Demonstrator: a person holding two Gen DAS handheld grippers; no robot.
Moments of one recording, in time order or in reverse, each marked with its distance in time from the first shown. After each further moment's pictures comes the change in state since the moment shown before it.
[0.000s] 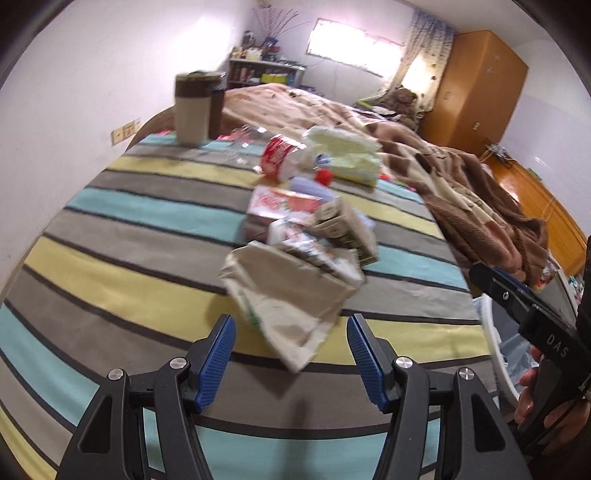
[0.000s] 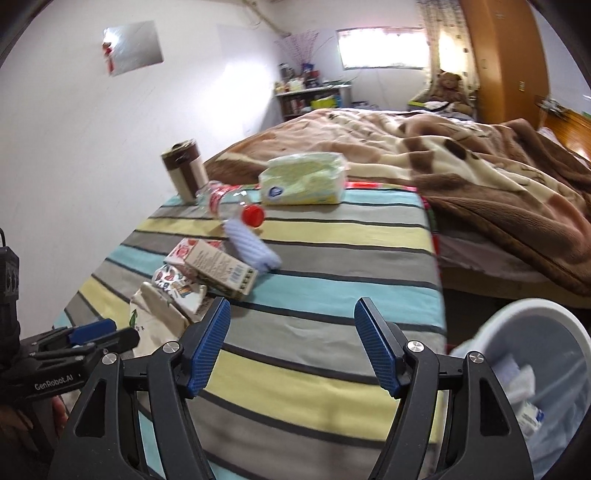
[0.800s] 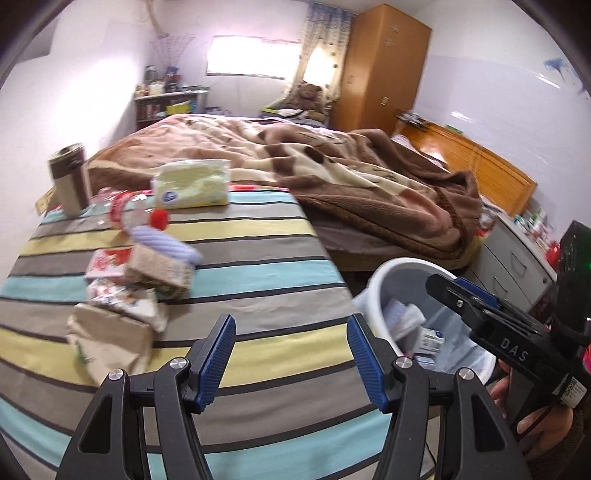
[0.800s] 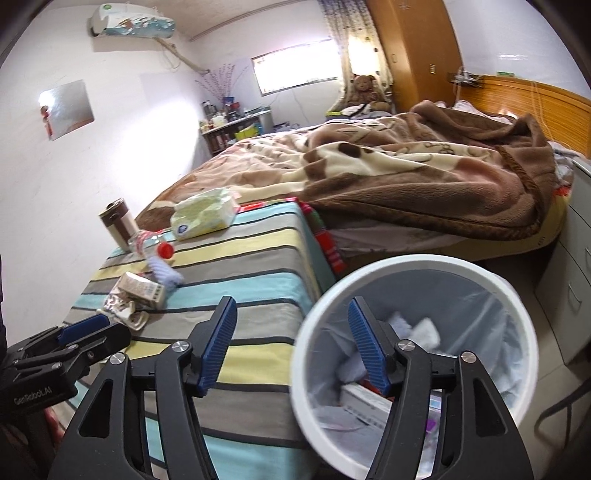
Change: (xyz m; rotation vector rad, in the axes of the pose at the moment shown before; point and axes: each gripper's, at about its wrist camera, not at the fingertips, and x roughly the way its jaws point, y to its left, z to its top) left arm -0.021 -0.149 -0.006 0.272 -0.056 -0.198; right arm -0.076 -0.081 -0.034 0.223 -0.124 -0.189
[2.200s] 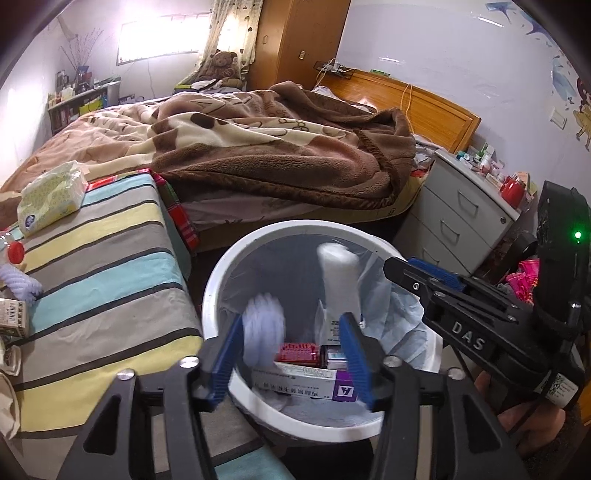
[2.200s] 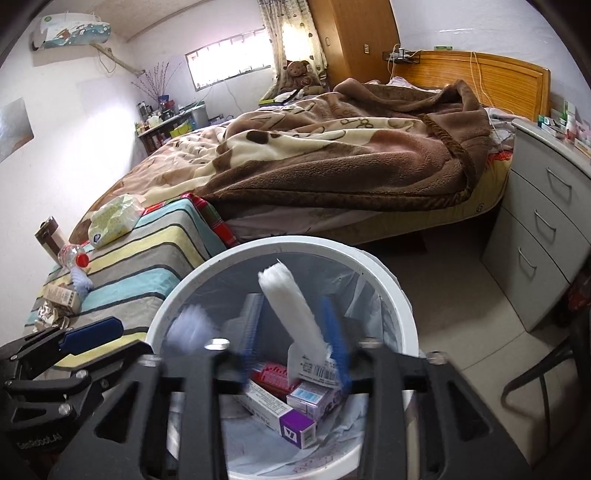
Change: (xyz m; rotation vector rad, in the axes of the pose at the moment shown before) left arm 0.081 -0.154 -0.002 0.215 0.152 -0.205; right arm -0.016 -0.103 -0.006 0.127 0.041 -0.210
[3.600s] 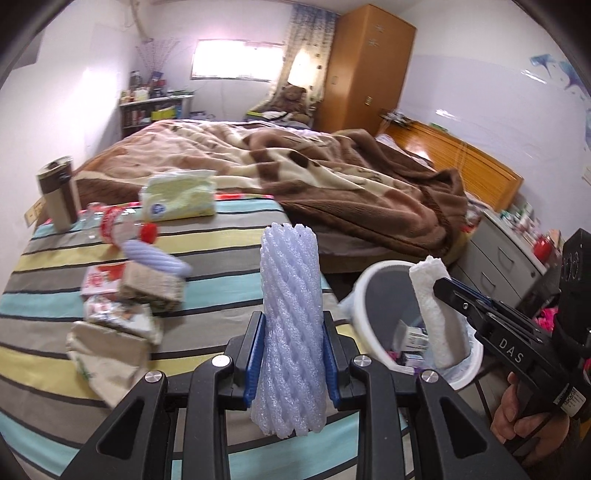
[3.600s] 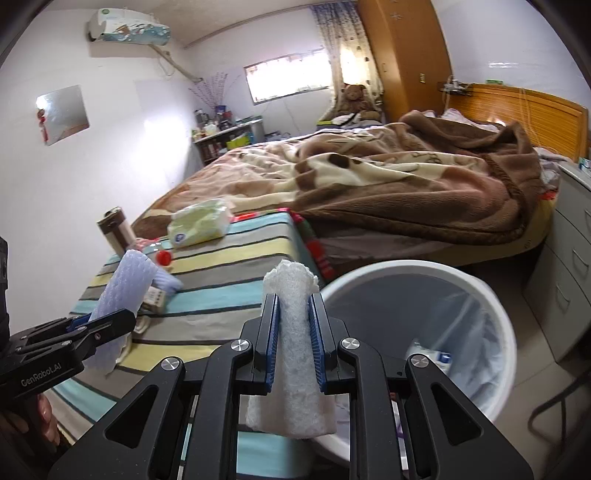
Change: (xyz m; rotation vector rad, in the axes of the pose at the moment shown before) left arm -0.112 0.116 -0.033 -0.149 -0.151 0.146; right arm -0.027 0.086 -0.006 -0.093 -0.083 0.133
